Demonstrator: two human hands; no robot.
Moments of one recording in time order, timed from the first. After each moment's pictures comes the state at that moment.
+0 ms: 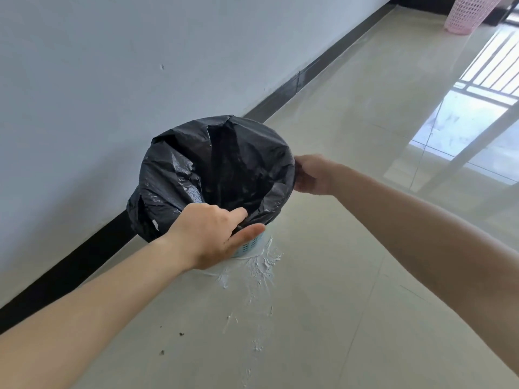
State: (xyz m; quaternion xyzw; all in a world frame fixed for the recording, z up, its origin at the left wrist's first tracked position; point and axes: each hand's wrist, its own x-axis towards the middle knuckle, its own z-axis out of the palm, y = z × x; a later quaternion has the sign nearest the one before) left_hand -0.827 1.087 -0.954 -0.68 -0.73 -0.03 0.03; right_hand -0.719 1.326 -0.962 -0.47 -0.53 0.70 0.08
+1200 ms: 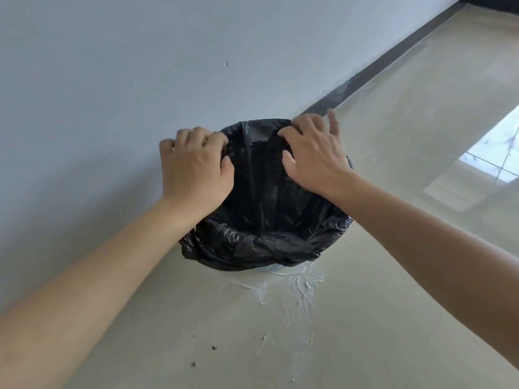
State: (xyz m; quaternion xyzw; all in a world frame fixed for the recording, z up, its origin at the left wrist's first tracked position) left_hand -0.946 1.101 -0.940 -0.44 -0.86 -0.13 0.20; right_hand -0.824 1.284 -0.947 -0.22 -0.96 -0.06 0.16
